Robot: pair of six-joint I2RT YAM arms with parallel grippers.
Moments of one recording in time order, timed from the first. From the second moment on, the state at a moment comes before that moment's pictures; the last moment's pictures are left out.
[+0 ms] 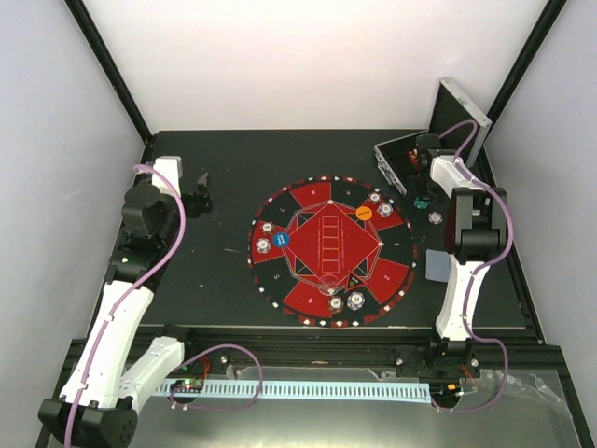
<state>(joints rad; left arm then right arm) -0.14 0.81 0.91 -0.31 -0.09 -0.08 0.00 2.14 1.66 -0.82 0.20 0.15</state>
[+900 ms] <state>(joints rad) -0.14 0.81 0.91 -0.31 -0.09 -0.08 0.00 2.12 1.68 -0.86 0.20 0.13</state>
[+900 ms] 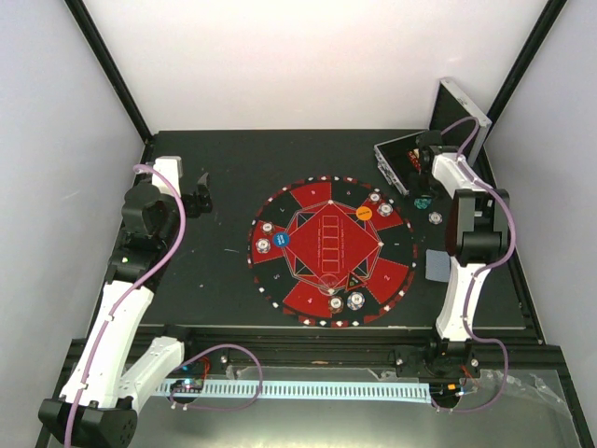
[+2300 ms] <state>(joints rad) -0.14 0.81 0.91 -0.31 -0.07 -0.08 0.35 2.00 1.39 -0.78 0.15 0.27</state>
